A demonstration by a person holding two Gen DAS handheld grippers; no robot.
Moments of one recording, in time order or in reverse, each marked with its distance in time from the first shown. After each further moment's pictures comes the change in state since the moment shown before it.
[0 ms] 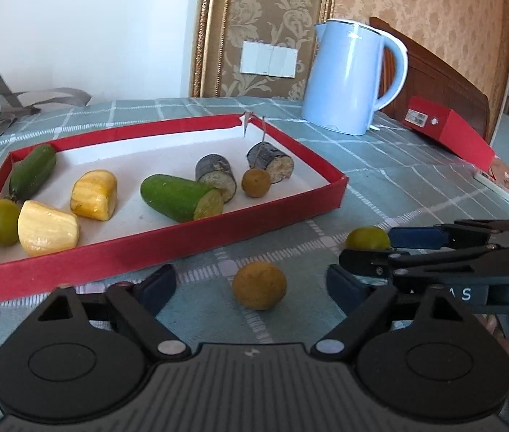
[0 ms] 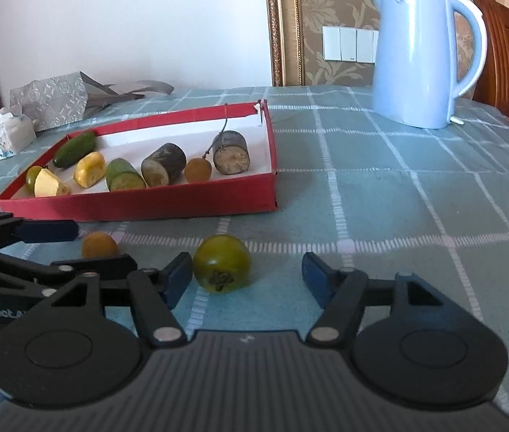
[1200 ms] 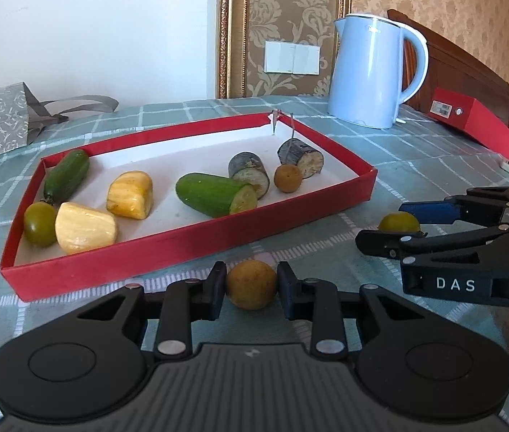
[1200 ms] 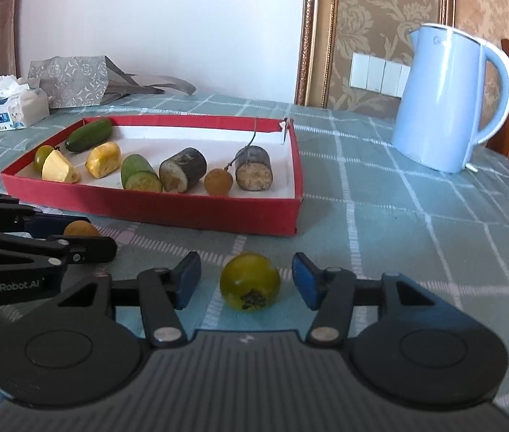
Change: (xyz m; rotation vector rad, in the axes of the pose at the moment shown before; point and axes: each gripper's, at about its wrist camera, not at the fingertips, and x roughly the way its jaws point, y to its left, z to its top) left arm -0.007 0.003 -0.004 0.024 0.005 0.114; right arm 0.007 0.021 0.006 -0.161 -0.019 -0.014
